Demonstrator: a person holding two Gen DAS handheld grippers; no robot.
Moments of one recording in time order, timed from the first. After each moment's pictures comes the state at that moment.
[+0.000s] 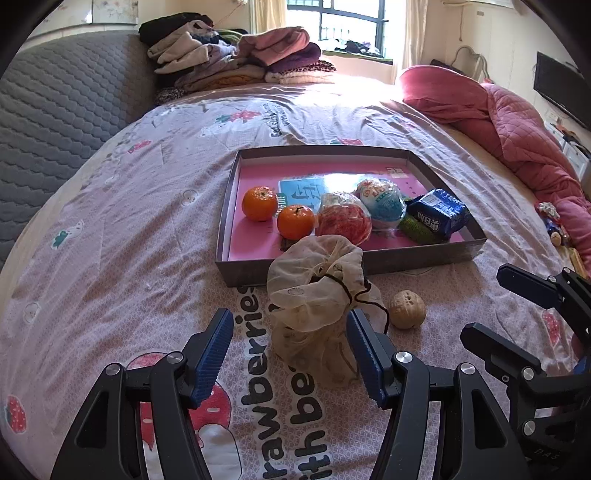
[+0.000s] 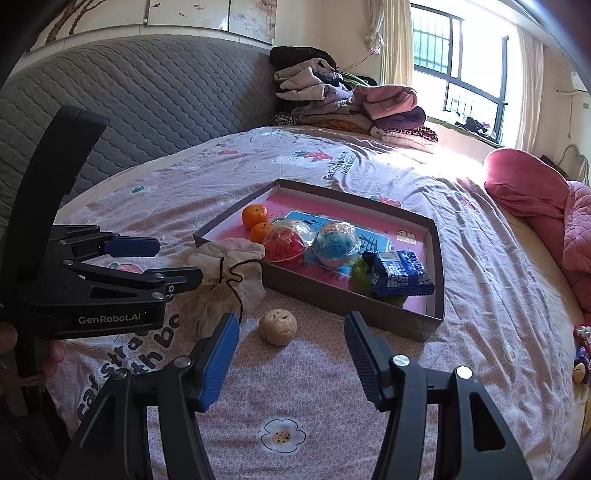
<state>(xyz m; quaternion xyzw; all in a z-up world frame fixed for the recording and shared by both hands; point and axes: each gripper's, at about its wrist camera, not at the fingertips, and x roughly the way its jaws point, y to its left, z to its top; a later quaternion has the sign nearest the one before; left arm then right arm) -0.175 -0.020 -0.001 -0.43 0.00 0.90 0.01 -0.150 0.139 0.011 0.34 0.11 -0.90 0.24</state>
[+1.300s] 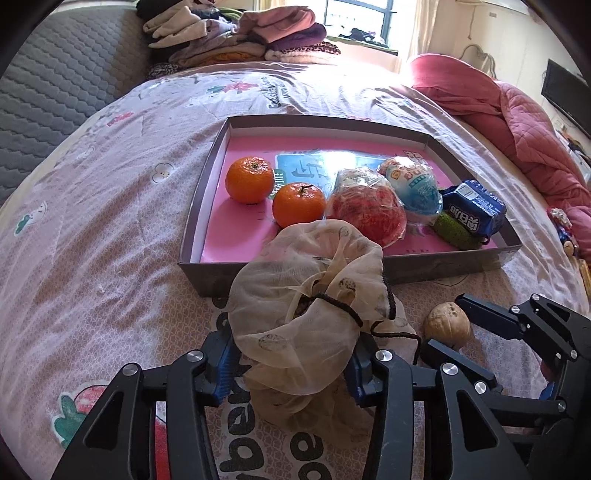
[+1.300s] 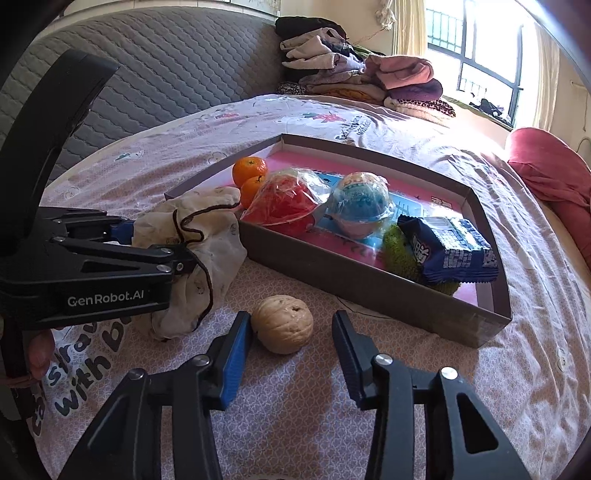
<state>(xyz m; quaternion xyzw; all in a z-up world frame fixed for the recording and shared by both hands) -0.227 -0.023 -0.050 -0.46 -0.03 0.89 0.02 -0.197 0.116 -0.047 0.39 0.12 -0.88 0.26</state>
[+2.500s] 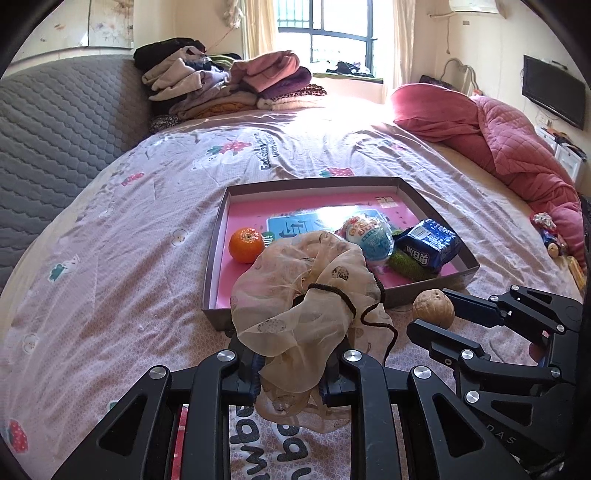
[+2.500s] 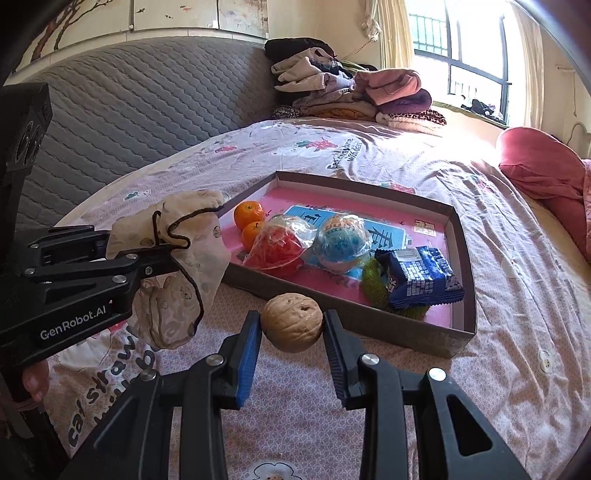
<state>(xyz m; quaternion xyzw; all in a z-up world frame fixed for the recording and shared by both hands) -0.187 -0.005 0.017 -0.38 0.01 0.92 0.02 -0.191 0.135 -0.001 0.35 0.07 -0.90 0.26</state>
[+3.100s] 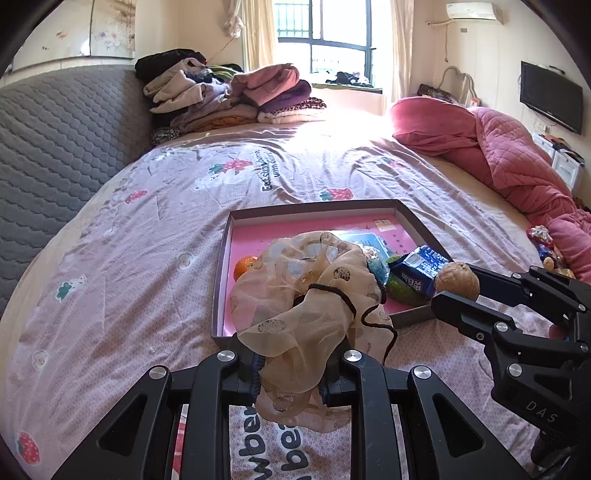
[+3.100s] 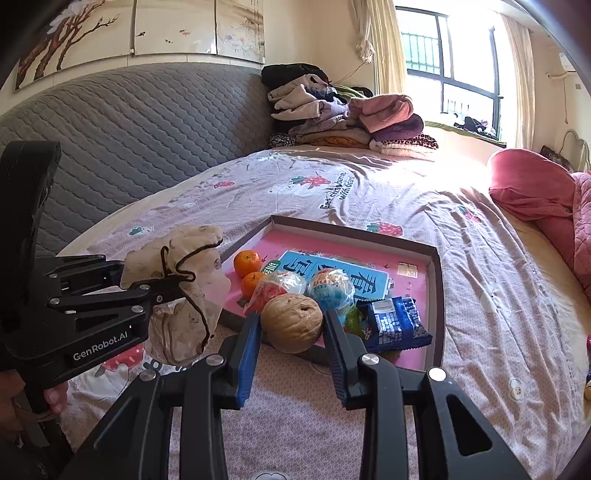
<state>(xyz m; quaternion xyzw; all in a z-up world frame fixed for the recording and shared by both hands) -0.192 -0.007 0.044 -0.36 0.01 0.93 0.02 -0.194 0.146 0.046 0.31 0.06 -0.91 0.25</state>
